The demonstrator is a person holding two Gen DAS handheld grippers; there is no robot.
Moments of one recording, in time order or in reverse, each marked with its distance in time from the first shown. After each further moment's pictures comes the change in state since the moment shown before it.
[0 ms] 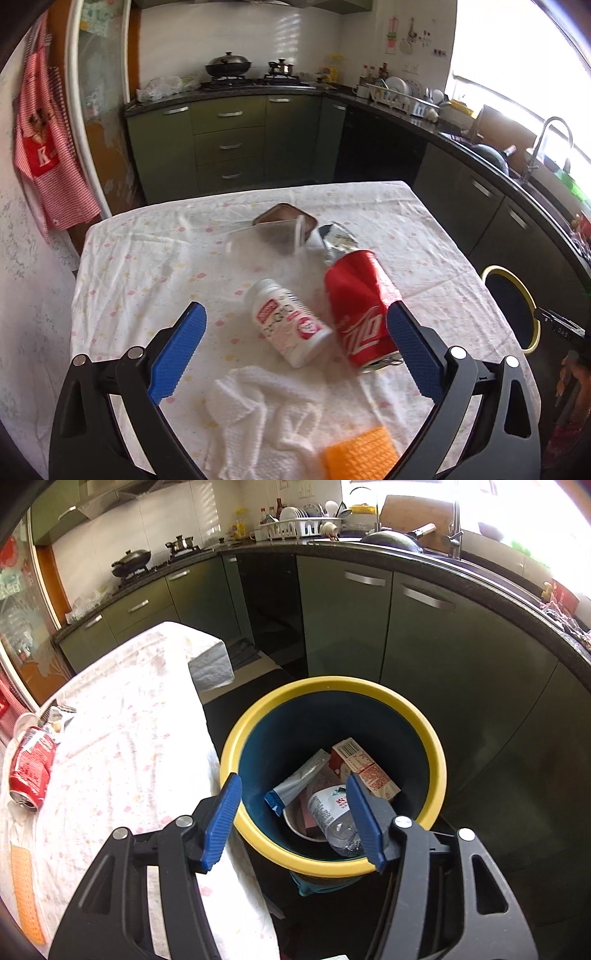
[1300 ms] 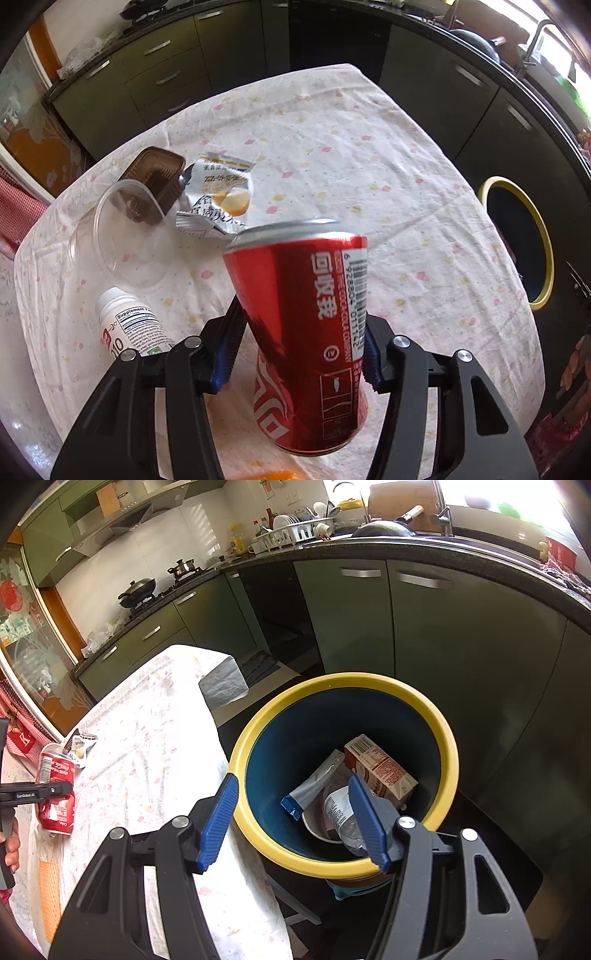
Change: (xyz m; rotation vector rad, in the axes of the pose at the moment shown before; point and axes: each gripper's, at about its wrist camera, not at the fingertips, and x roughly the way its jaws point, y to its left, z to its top) left arm 0.118 -0.108 0.018 0.191 0.385 -0.028; right arm -0.002 -0.029 -0.007 0.116 -0.028 0.124
